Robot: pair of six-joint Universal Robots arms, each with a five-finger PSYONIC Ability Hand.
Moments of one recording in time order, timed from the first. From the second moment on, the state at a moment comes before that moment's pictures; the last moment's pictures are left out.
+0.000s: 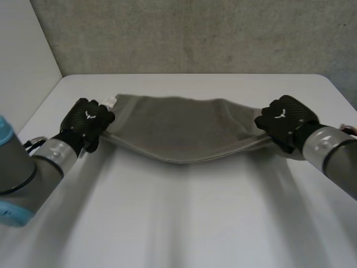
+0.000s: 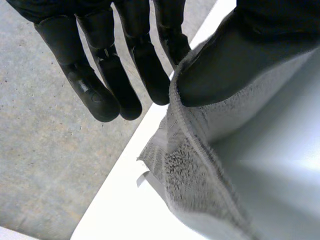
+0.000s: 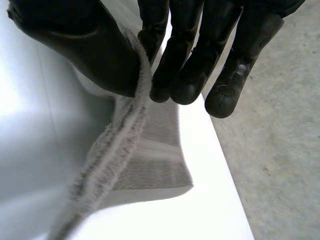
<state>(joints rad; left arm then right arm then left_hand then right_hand) 4.53 -1.89 -1.80 3.58 -1.21 3.84 1.84 -1.35 1.56 0.10 1.29 2.22 1.48 1.52 1.55 1.52 1.53 1.35 1.34 1.35 1.35 1.18</state>
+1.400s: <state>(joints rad) 4.40 -2.58 -0.96 3.62 -1.42 3.90 1.86 -0.66 0.99 -0.20 1.40 2.11 0.36 0.37 0.36 0.36 0.36 0.29 0.28 0.30 0.30 0.08</state>
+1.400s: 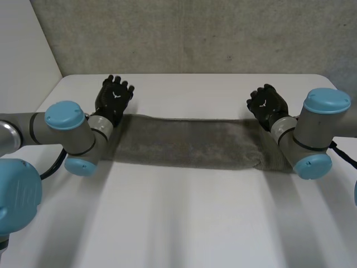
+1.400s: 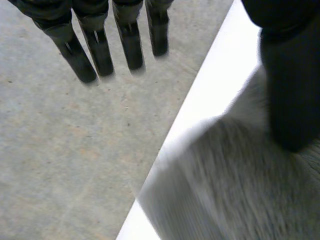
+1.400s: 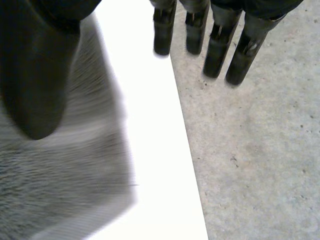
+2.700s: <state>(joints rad) 4.46 -2.06 -1.65 3.75 -1.44 3.68 1.60 -0.96 1.47 -0.07 1.30 2.61 0.27 0.26 0.24 0.26 0.22 1.33 1.32 1.32 1.35 1.16</state>
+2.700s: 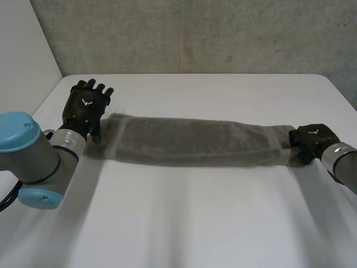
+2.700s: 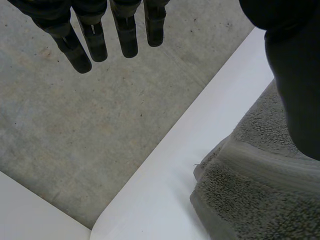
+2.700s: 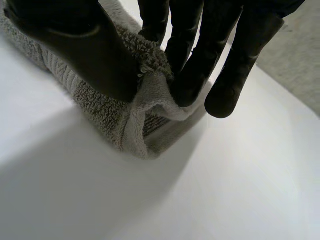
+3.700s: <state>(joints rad) 4.39 -1.88 -1.61 3.75 -1.42 3.36 2.30 -0.78 1.11 -0.26 1.39 2.28 0.26 0.26 0.24 0.26 0.22 1.33 1.32 1.34 1.34 1.16</state>
